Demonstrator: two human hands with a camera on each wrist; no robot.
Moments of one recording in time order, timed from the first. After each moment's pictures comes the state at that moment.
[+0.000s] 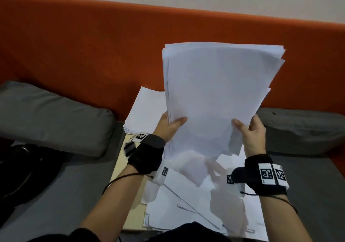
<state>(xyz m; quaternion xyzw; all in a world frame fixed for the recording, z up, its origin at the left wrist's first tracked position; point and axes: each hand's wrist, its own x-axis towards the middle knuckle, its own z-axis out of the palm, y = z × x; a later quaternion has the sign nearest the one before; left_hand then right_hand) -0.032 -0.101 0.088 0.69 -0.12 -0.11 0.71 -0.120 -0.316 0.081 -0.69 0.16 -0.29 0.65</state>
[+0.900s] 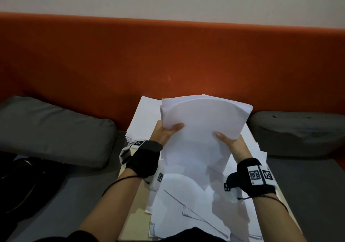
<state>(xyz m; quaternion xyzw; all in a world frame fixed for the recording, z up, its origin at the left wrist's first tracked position) -0.020 -0.087 0.083 0.69 -0.13 -0.11 0.71 -0.112 -0.289 0.070 -0.68 0.18 -0.14 0.70</state>
